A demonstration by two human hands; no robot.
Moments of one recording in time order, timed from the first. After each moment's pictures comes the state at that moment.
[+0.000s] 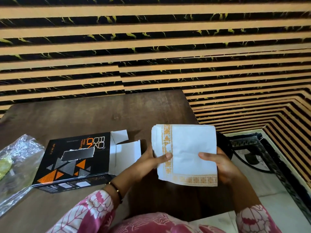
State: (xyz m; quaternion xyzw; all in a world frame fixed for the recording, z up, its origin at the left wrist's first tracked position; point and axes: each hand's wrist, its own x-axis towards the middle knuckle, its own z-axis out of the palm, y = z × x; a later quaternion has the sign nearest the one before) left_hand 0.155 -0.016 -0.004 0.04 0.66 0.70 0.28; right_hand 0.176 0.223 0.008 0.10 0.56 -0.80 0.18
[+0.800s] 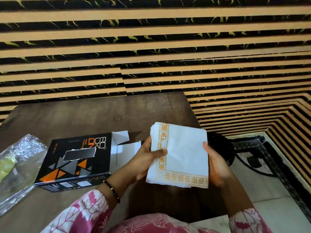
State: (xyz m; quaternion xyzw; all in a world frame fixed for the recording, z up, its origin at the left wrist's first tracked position) left_hand 0.152 -0.020 0.015 -0.02 0.56 0.78 0.28; right_hand 0.179 0.203 0.010 0.18 0.46 -0.85 0.19
